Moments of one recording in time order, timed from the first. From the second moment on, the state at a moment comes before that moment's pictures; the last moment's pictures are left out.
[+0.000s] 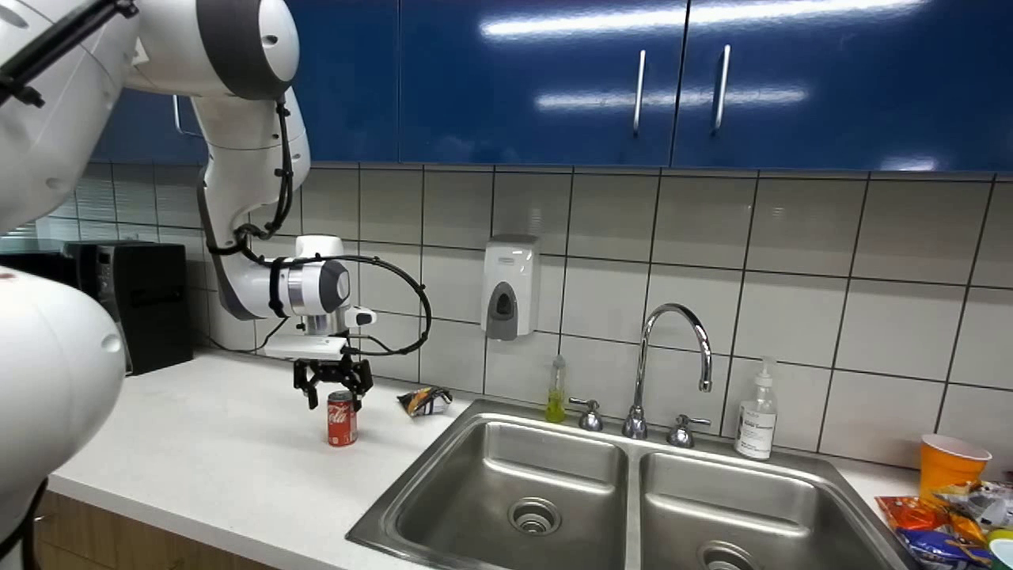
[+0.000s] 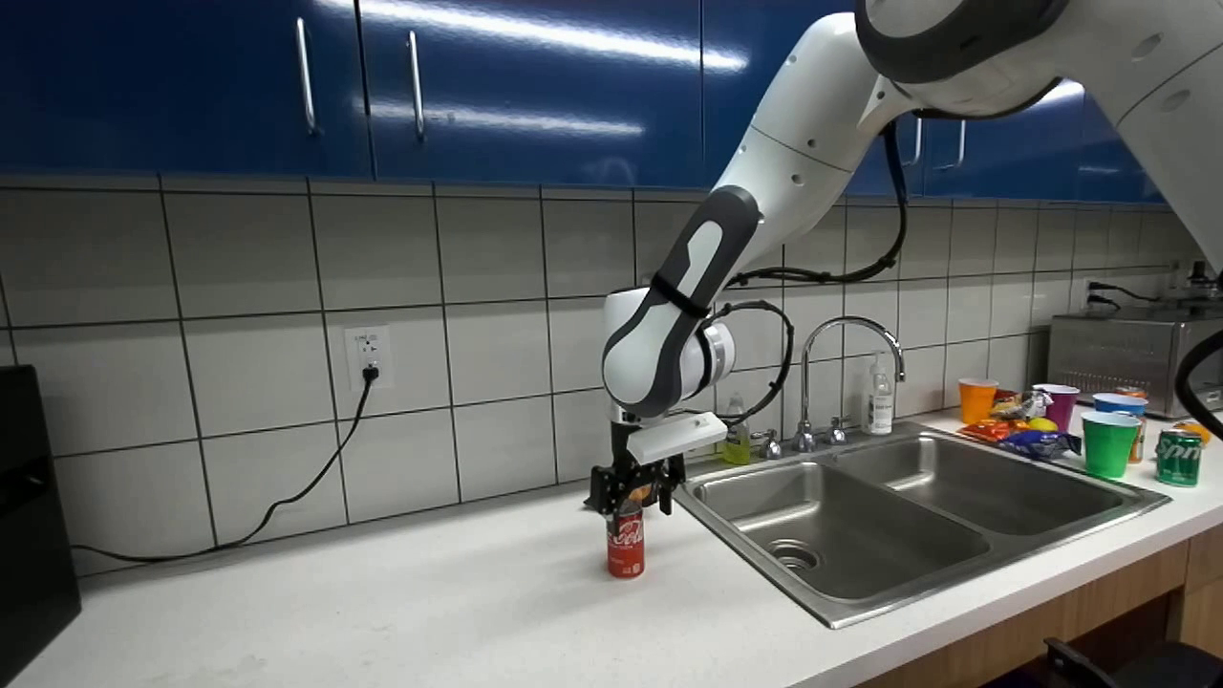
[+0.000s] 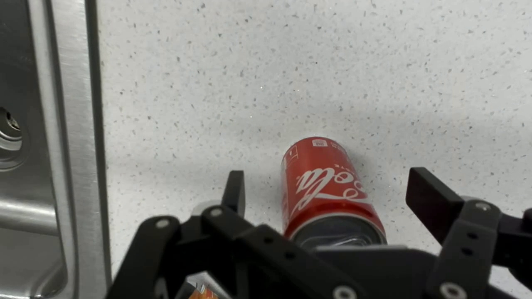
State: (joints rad) arm 0.23 0.50 0.06 -2.05 -0.18 2.62 0.22
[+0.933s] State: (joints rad) arm 0.24 0.57 0.06 -1.96 -0.18 2.61 0.22
